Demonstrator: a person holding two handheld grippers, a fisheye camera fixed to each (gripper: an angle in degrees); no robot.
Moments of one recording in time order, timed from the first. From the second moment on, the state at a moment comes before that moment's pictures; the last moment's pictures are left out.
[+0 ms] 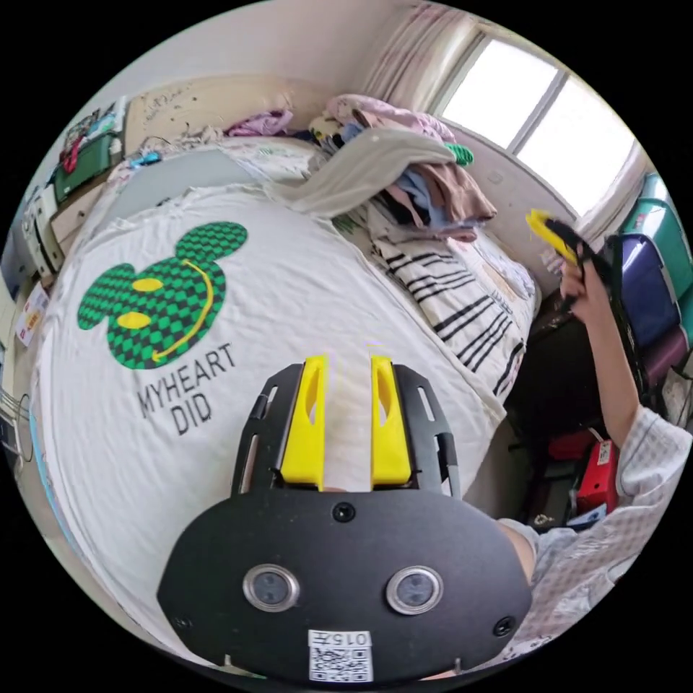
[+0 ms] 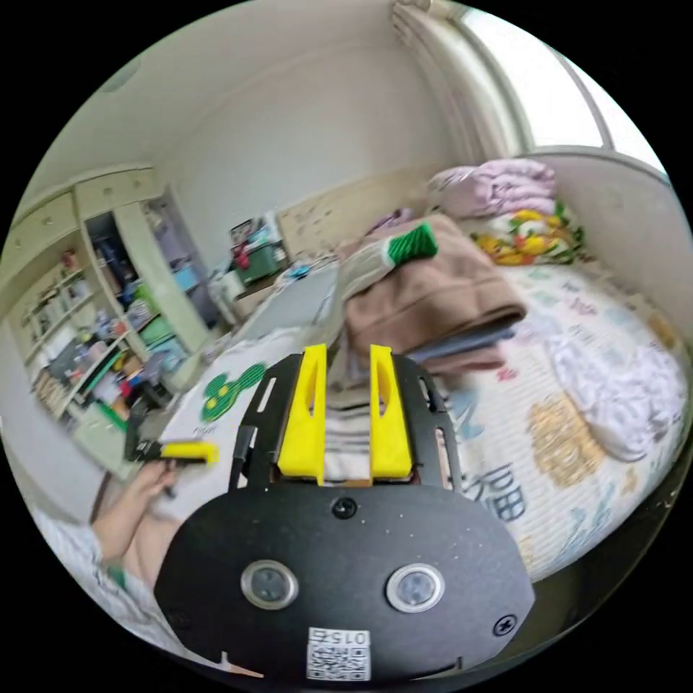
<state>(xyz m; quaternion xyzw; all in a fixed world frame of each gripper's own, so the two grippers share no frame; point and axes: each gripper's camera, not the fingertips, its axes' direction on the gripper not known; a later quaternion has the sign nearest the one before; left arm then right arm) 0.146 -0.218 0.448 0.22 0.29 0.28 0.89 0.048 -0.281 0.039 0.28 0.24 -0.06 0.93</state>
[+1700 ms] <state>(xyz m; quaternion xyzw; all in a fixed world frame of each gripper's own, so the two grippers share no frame) -0.279 -0.328 0.499 0.24 0.67 -0.15 0.69 -0.201 -0.169 0.747 -0.15 0.24 -0.40 0.87</state>
